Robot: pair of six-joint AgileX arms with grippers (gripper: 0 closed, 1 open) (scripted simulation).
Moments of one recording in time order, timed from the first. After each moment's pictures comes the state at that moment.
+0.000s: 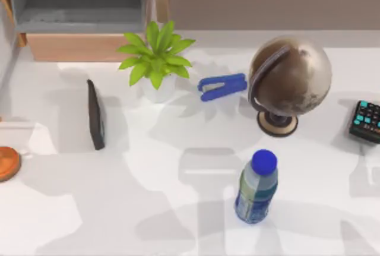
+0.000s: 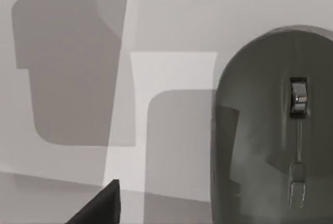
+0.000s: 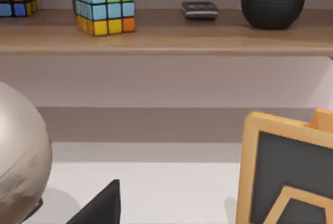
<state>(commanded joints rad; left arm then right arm) 0.33 2.61 2.43 -1.29 0.03 0.20 0.00 0.00 0.00 0.00 0.00 0.00</state>
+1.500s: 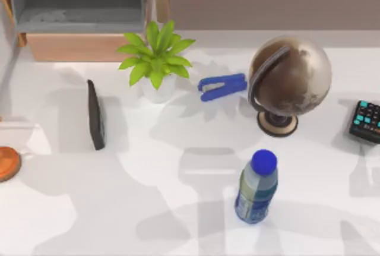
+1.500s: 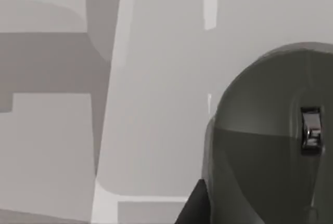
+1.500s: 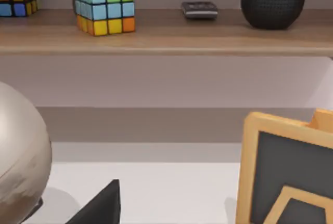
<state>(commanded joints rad) 0.32 2.62 2.39 -1.24 0.02 0.19 0.00 0.00 0.00 0.00 0.00 0.00</state>
